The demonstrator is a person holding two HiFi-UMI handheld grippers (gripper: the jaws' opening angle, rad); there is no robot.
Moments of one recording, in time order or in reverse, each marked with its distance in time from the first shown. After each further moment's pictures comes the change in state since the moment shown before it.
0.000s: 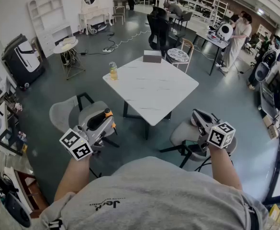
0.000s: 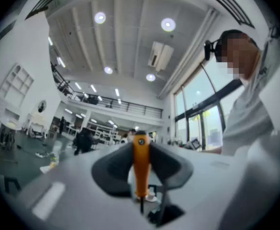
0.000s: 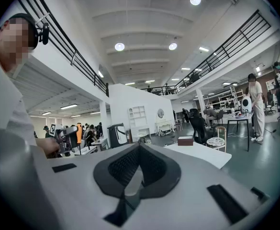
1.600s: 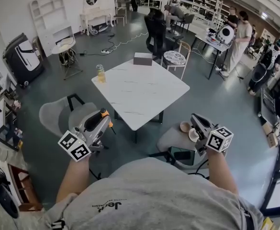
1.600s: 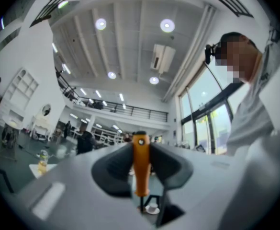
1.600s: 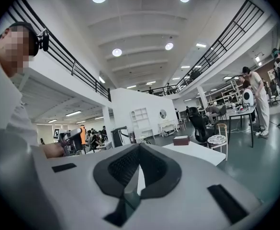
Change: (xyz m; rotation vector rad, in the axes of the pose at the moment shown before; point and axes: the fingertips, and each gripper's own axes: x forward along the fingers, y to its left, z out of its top) left arm 0.118 -0.058 -0.031 0.005 -0.069 0.082; right arm -0.067 -0.131 0.002 0.054 -0.020 0.073
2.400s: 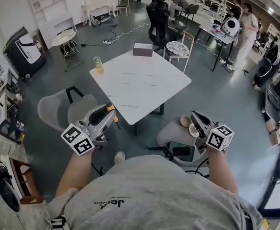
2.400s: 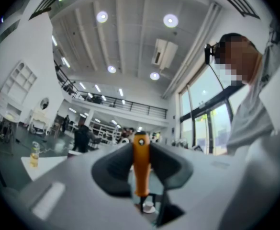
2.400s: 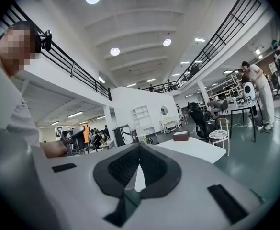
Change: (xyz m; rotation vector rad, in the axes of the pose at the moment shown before) left arm 0.049 -0.011 -0.025 -0.033 0.052 -0.023; right arm 0.001 -0.032 -0.015 0.037 0.026 0.031
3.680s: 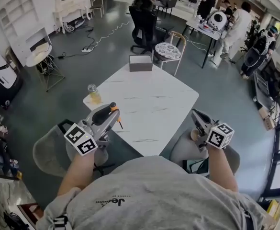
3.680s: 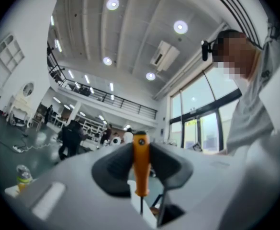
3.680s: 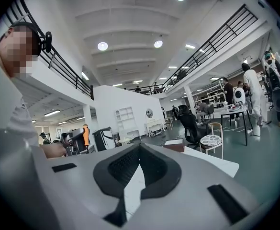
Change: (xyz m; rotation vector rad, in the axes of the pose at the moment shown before) left arm 0.096 0.301 0.026 -0.061 0.023 -0.216; right arm 0.253 -0.059 0.053 0.006 -0.029 -0.207
